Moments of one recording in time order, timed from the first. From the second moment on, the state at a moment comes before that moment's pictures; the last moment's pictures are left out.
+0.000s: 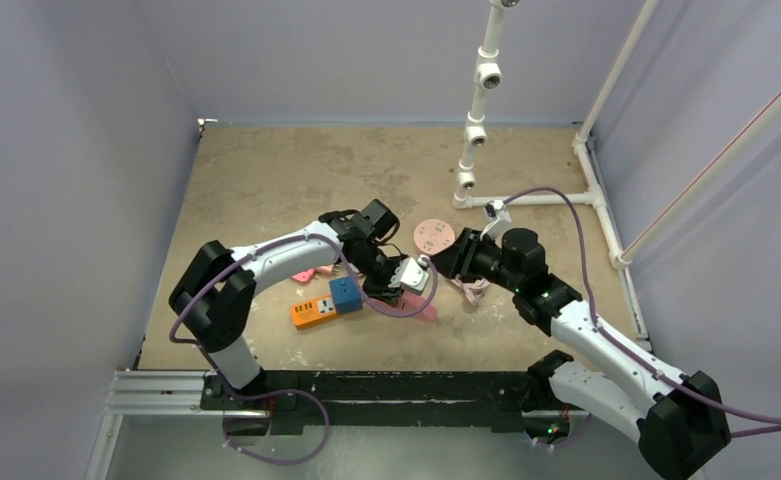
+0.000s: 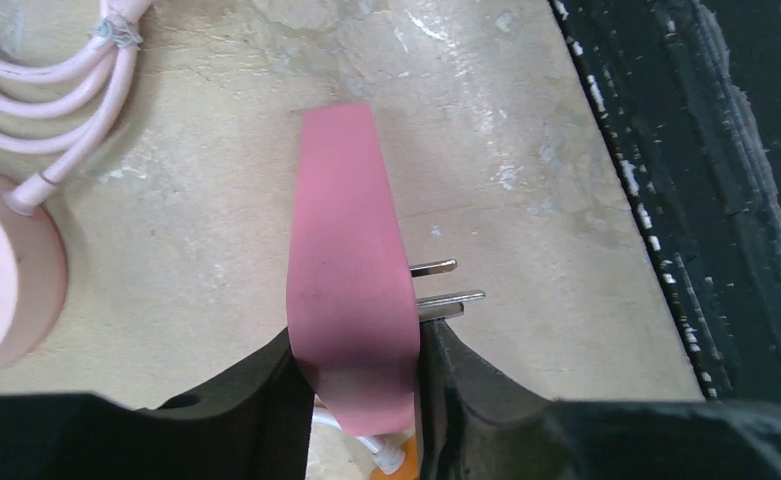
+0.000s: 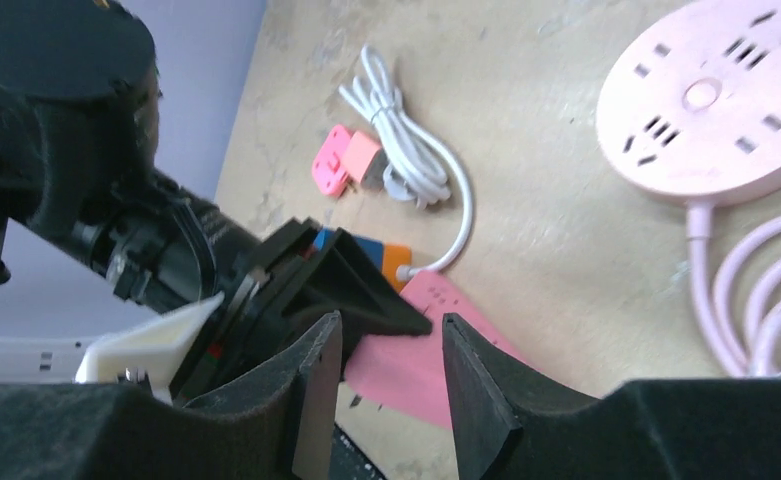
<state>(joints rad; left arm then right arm) -0.77 1.69 1.16 -0.68 0.71 1.03 0.55 0.91 0.50 0.06 -0.28 0.78</state>
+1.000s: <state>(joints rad) -0.78 1.12 0.95 -0.63 0.78 2.09 0.48 0.80 0.32 0.49 -0.76 0.93</state>
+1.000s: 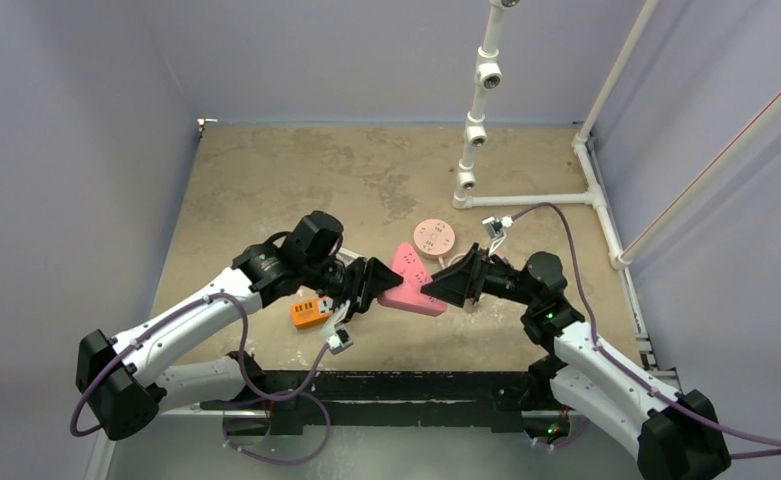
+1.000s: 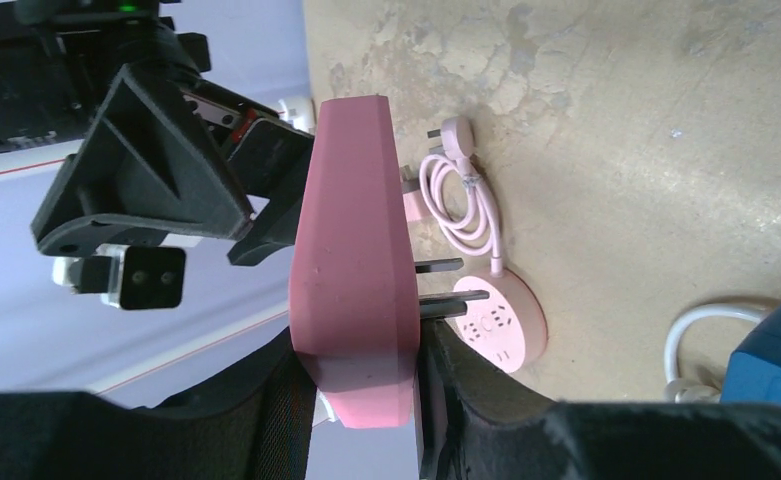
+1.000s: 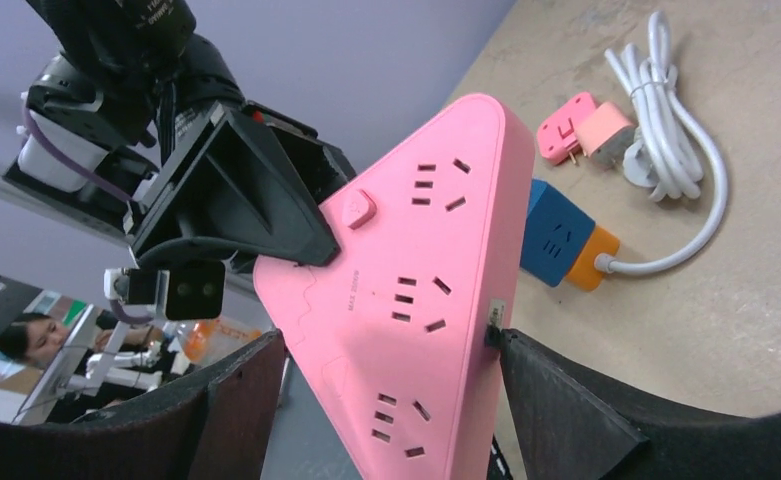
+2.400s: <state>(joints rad) -0.59 1.32 0.93 -0.42 0.70 2.09 0.15 0.90 0.54 0.35 -0.76 0.86</state>
